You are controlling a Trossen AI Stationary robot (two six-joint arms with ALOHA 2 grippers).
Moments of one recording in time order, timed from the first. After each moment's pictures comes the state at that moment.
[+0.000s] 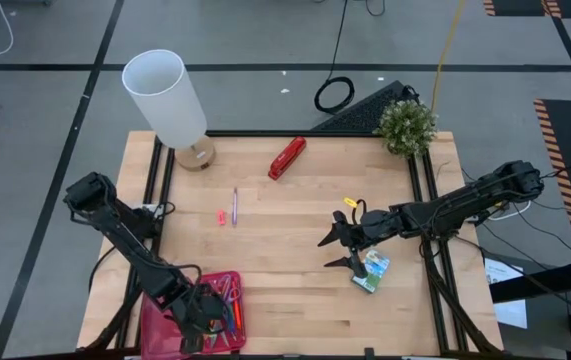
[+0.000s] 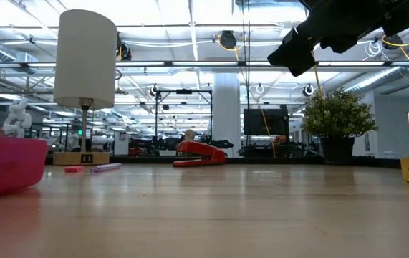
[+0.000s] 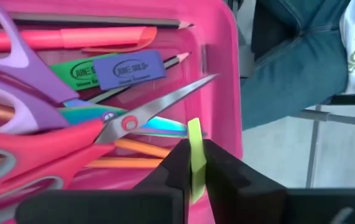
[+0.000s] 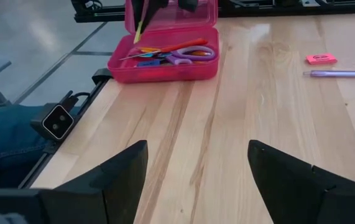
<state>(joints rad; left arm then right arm) -0.85 1.58 0.95 -0.38 0.10 -0.98 0.25 1.25 0.58 0.22 -0.10 0.14</state>
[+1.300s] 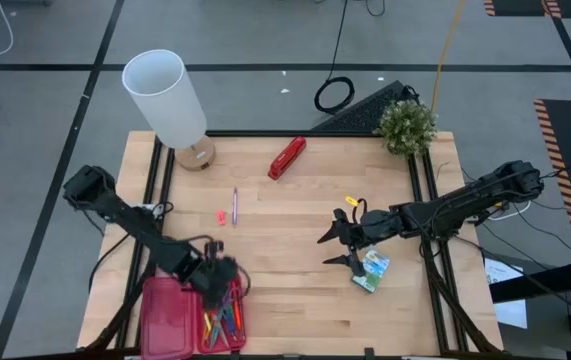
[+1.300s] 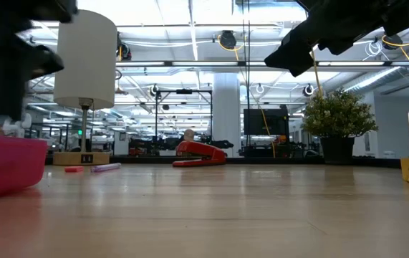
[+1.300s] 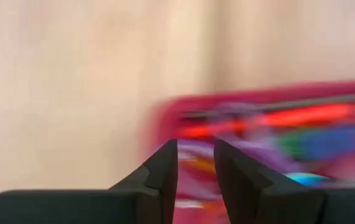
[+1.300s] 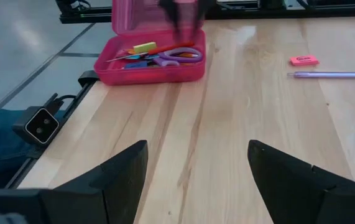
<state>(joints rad) -0.64 1.52 0.94 -0.62 -0.17 -0.66 0.25 1.25 0.58 0.22 -0.05 0.13</state>
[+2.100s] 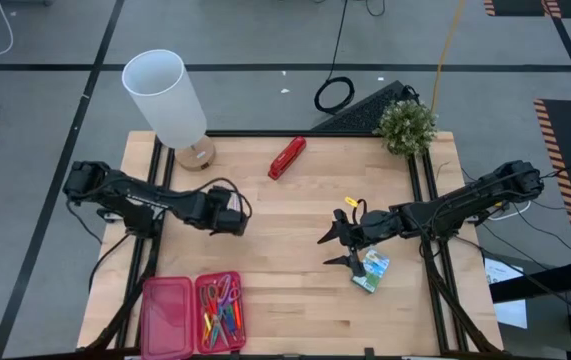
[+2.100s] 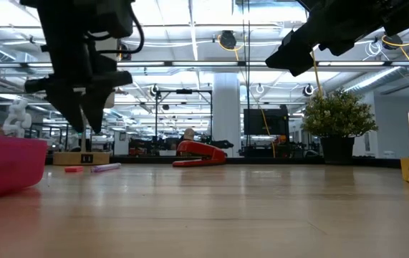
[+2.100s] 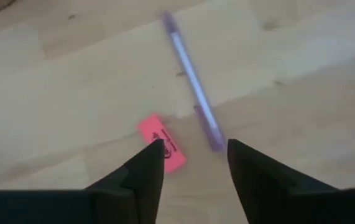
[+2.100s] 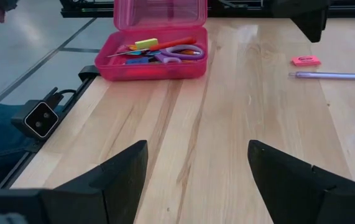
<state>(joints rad) -0.12 1.47 0.92 -0.93 -0.39 -1.32 0.25 1.25 0.58 0.21 -0.05 0.11</state>
